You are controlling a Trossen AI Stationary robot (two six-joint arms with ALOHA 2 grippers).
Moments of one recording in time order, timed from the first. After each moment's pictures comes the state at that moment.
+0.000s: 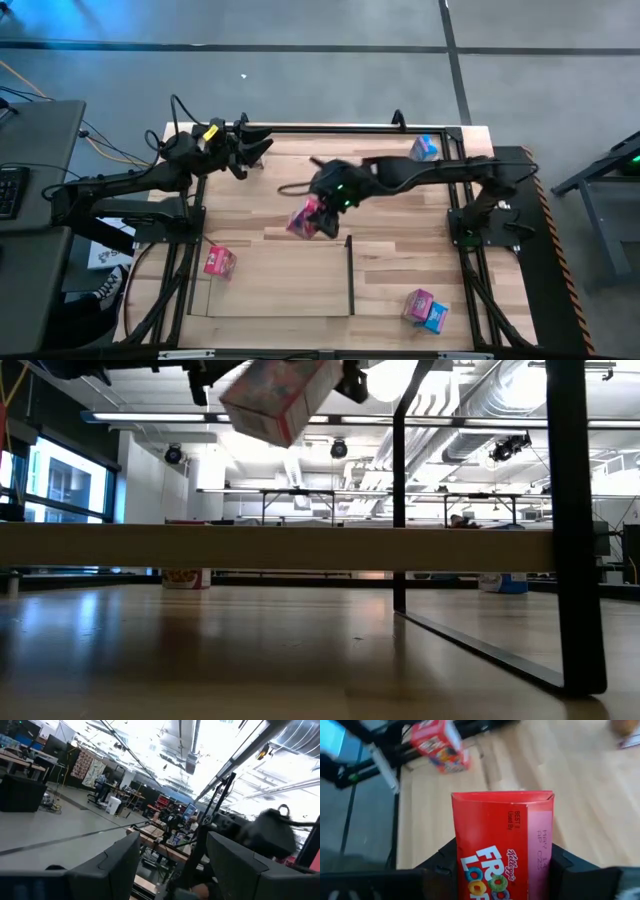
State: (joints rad) left arm 0.35 0.85 0.60 0.56 0.04 -0.47; right arm 0.05 1.79 1.74 -0.72 -0.12 0.36
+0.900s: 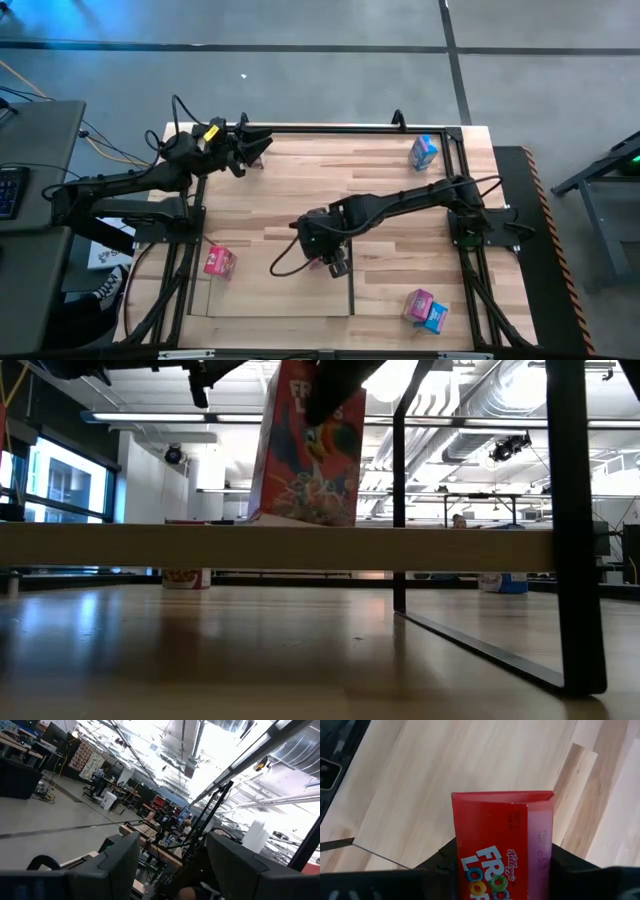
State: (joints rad) left arm 0.35 0.85 0.60 0.56 0.04 -0.57; right arm 0.21 2.06 1.94 -1.02 -0.10 -0.20
